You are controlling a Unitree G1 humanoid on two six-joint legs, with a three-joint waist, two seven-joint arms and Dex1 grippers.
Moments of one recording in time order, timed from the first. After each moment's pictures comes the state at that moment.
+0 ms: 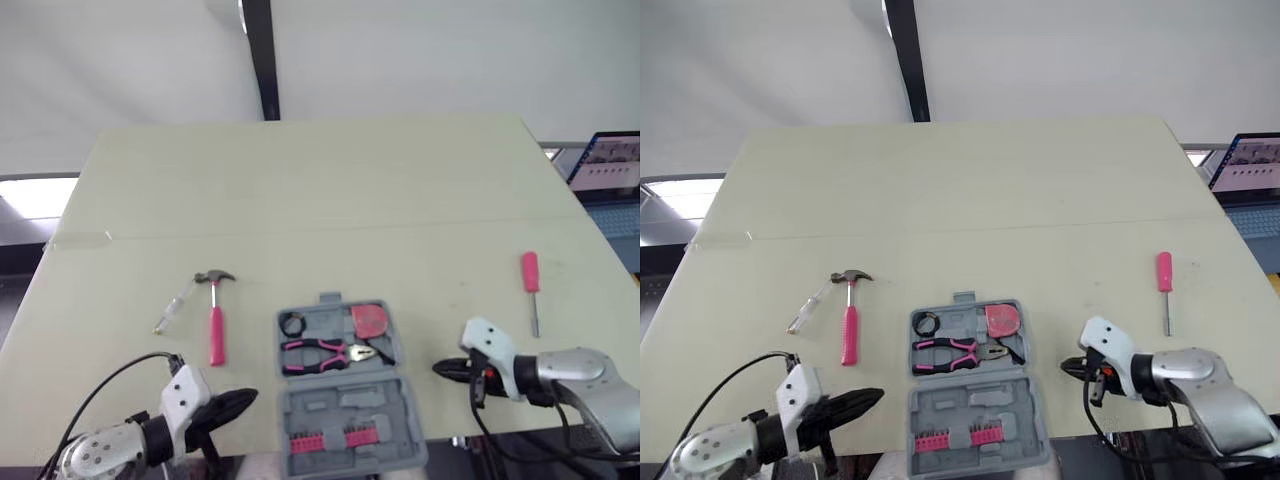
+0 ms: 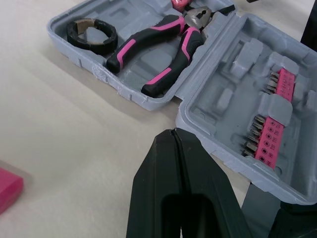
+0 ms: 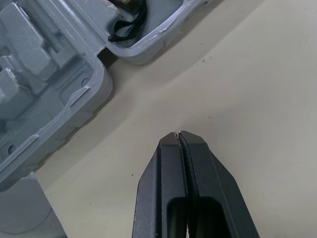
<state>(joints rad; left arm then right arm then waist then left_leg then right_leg) 0.53 0.60 0.09 -0.55 -0.32 0.31 -0.74 0.07 -0.88 0.02 -0.31 0.27 0.58 1.01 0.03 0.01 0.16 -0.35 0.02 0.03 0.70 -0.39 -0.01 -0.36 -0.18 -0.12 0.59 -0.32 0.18</state>
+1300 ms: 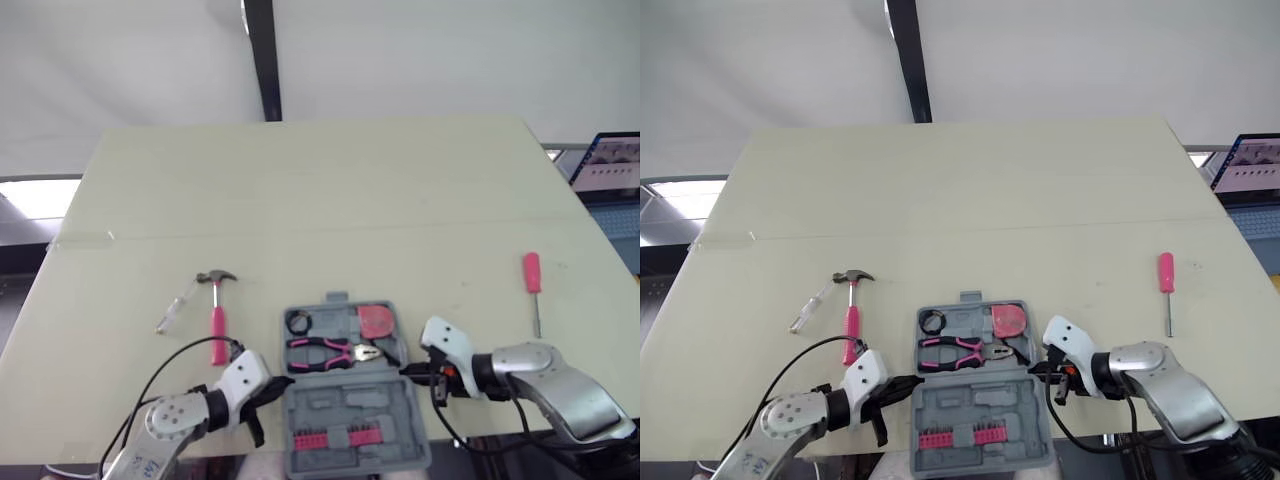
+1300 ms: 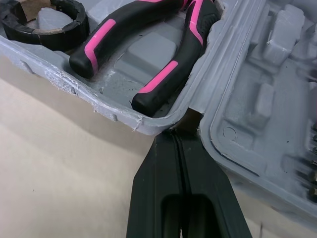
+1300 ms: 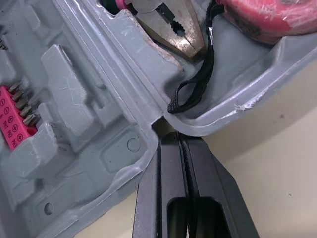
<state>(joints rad) 0.24 0.52 -0.18 -0.35 -0.11 0.31 -0.68 -0.05 -0.80 0.19 -0.36 0.27 0.76 0.96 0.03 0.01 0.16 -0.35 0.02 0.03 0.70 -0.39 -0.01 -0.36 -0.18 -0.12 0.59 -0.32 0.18</state>
